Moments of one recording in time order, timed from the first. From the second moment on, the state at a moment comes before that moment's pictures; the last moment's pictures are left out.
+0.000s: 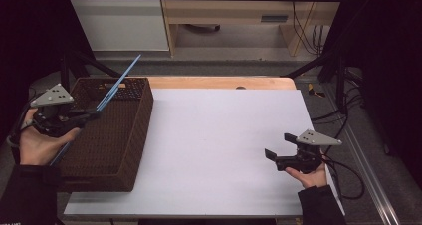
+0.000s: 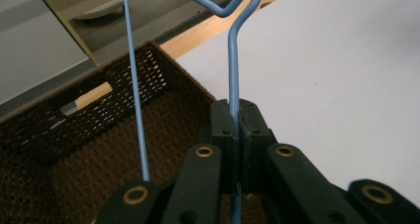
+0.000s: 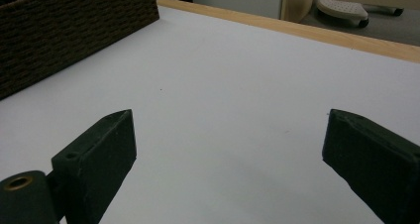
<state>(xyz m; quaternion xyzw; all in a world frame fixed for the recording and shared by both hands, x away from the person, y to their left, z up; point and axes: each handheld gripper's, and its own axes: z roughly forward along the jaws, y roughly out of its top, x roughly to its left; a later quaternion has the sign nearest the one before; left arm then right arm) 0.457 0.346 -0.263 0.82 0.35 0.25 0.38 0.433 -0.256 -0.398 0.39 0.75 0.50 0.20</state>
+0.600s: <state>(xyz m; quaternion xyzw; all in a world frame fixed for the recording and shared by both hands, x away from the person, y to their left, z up) 0.466 0.377 -0.294 0.83 0.36 0.22 0.36 0.434 -0.254 -0.399 0.39 0.75 0.50 0.20</state>
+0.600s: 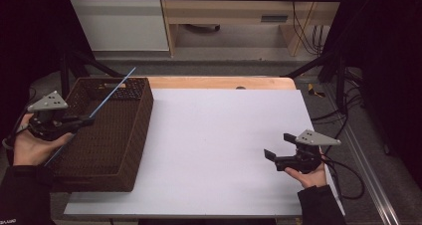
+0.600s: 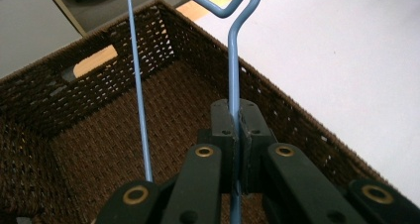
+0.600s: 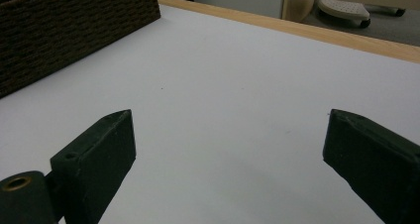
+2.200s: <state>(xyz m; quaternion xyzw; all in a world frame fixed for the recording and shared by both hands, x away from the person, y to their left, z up) 0.502 0.380 -0.383 0.87 0.41 0.17 0.22 0.435 -0.252 -0.401 0.39 0.75 0.49 0.20</state>
